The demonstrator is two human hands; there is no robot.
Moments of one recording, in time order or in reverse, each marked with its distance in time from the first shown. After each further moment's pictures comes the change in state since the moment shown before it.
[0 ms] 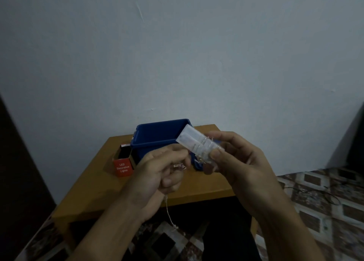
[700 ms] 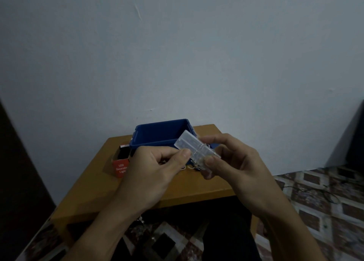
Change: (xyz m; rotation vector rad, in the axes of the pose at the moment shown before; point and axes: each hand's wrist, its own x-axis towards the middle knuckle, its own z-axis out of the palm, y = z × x) left_hand -0.008 0.010 0.007 0.716 0.160 0.274; right_hand -0.002 -0.001 -0.005 -0.303 -0.091 -0.063
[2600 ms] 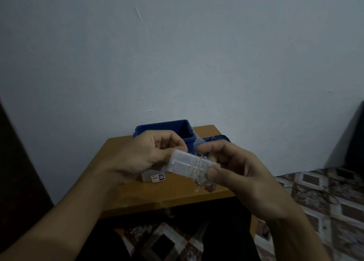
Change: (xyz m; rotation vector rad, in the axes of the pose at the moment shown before) left_hand 0.042 0.004 -0.035 -0.047 -0.379 -0.223; right_hand -0.002 0.002 -0.008 0.241 -0.196 0.058
